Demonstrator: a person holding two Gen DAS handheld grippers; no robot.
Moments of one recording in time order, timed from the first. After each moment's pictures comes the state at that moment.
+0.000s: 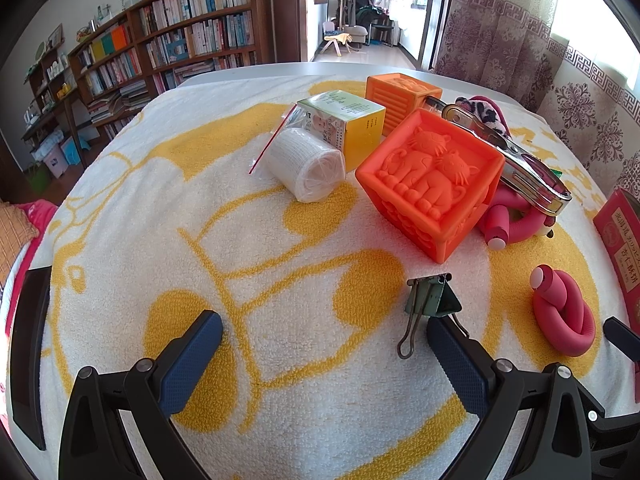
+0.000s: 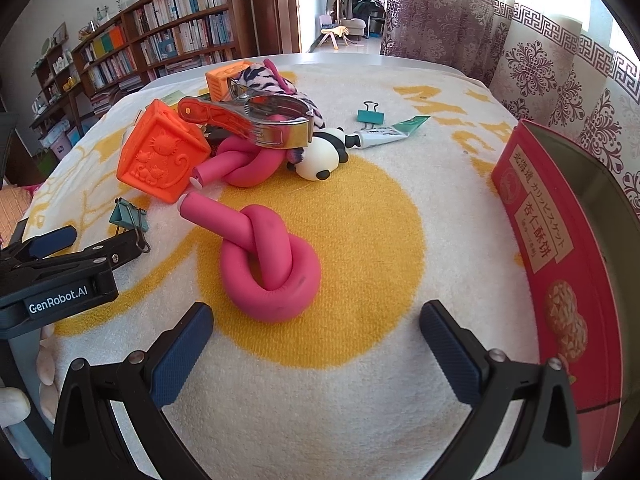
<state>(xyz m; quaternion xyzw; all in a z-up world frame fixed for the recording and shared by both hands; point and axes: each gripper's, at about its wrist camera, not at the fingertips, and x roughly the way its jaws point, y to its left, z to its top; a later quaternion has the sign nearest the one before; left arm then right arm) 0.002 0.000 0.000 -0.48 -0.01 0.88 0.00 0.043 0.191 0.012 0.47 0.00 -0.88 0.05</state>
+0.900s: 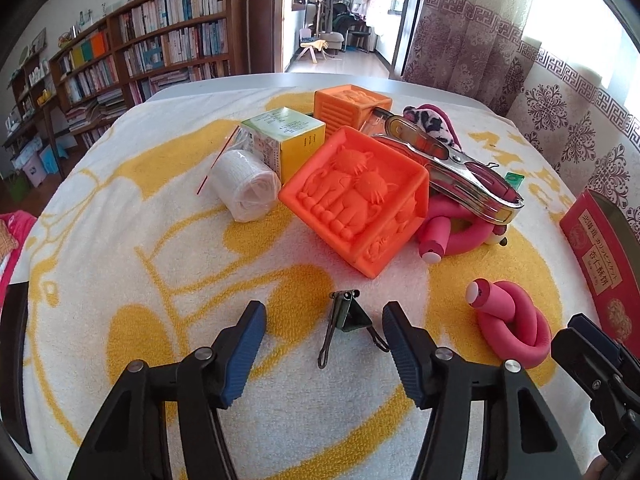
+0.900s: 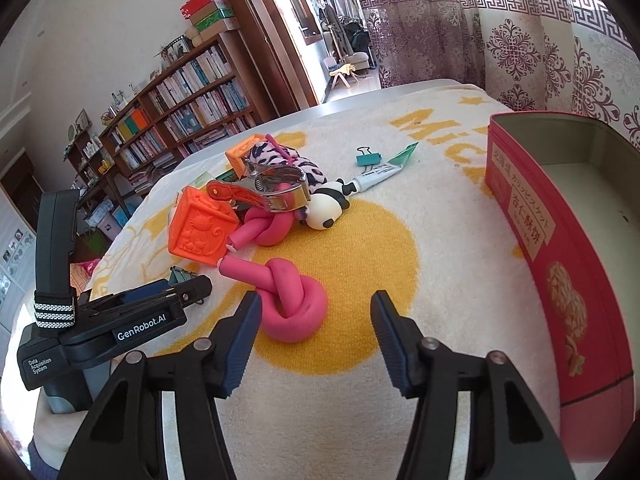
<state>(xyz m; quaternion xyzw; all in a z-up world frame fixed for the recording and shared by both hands) 0.002 0.026 0.011 -0.47 -0.02 0.88 0.05 0.055 0.230 0.030 0.39 -0.13 -0.90 0.10</state>
